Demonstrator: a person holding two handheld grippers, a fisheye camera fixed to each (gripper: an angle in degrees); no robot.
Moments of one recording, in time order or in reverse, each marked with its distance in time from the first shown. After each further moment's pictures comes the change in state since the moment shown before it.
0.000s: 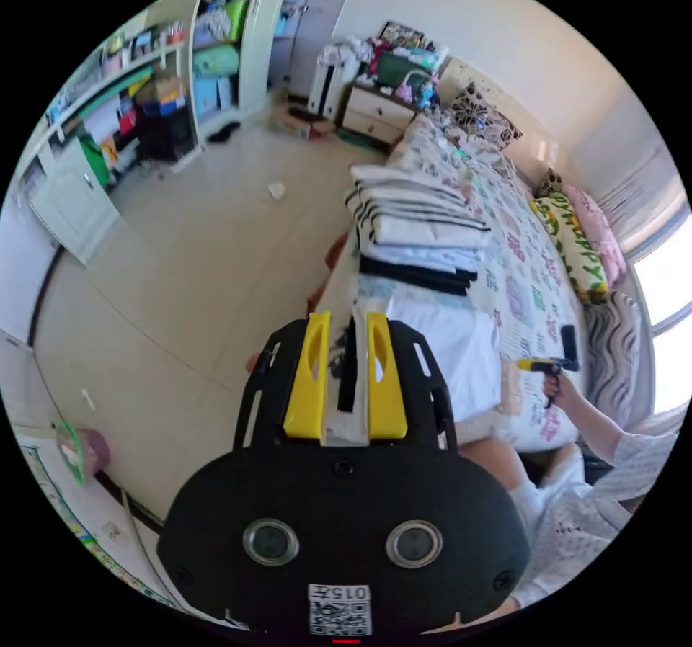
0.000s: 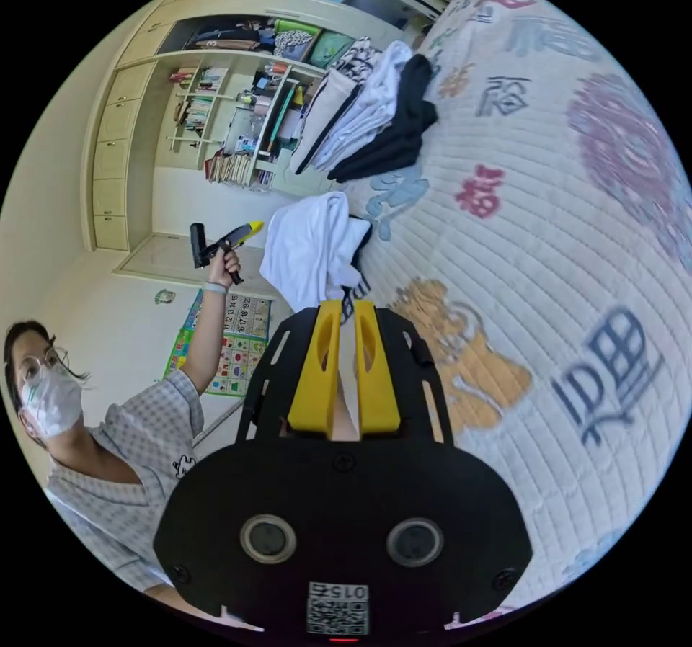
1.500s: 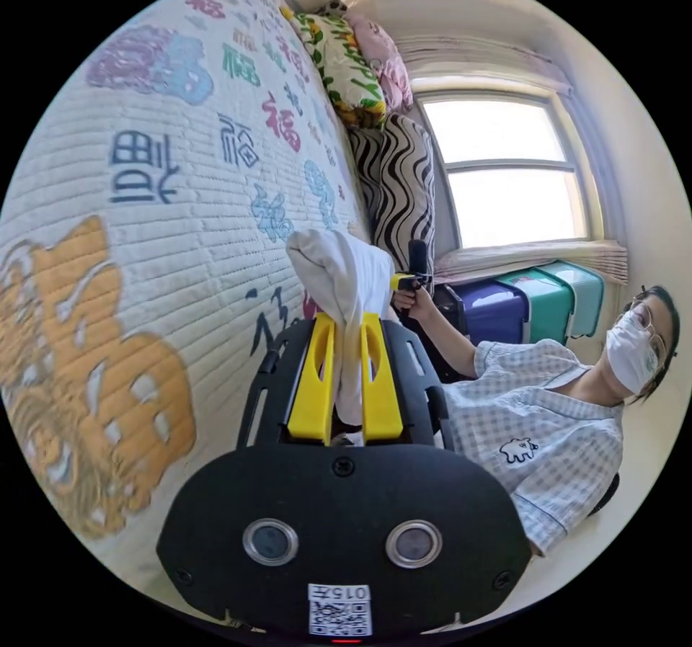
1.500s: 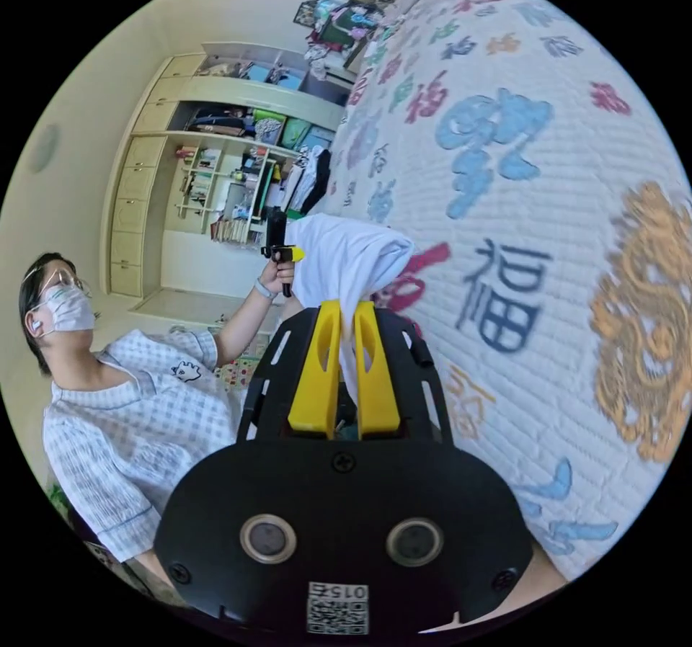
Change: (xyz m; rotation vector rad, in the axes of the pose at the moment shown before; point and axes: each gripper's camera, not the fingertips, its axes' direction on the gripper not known) left arm 0.202 0.063 0.412 -0.607 1.102 0.372; right arm -0.175 0.411 -0.392 0.280 0.017 0.129
